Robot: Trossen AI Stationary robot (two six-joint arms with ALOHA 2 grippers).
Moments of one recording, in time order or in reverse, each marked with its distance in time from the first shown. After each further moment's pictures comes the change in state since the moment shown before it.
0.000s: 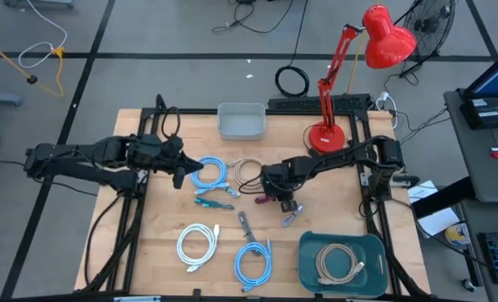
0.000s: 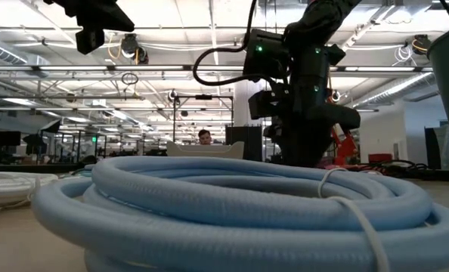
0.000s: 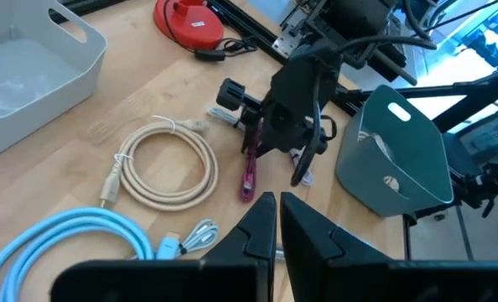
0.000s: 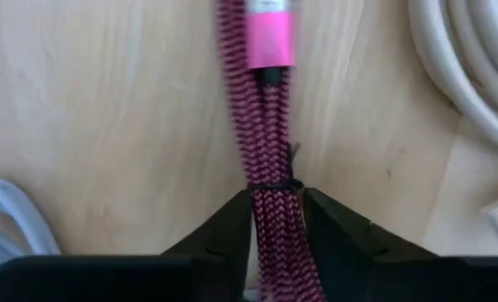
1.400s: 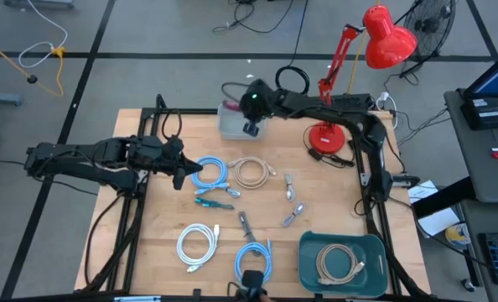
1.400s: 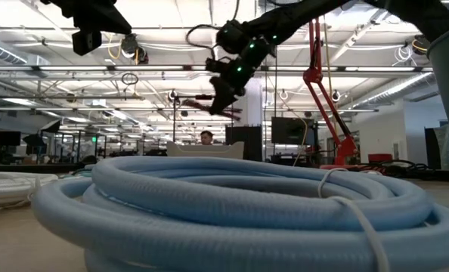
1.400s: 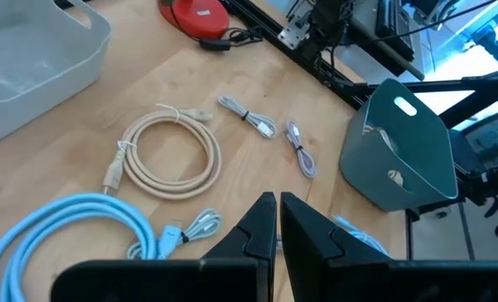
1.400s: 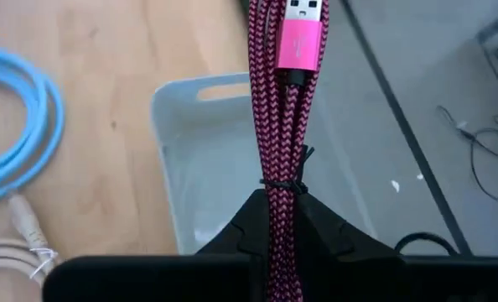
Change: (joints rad) left arm -0.022 0.000 0.000 -0.023 -0.017 -0.035; right arm -0.443 0.200 0.674 0.080 0.151 -0.114
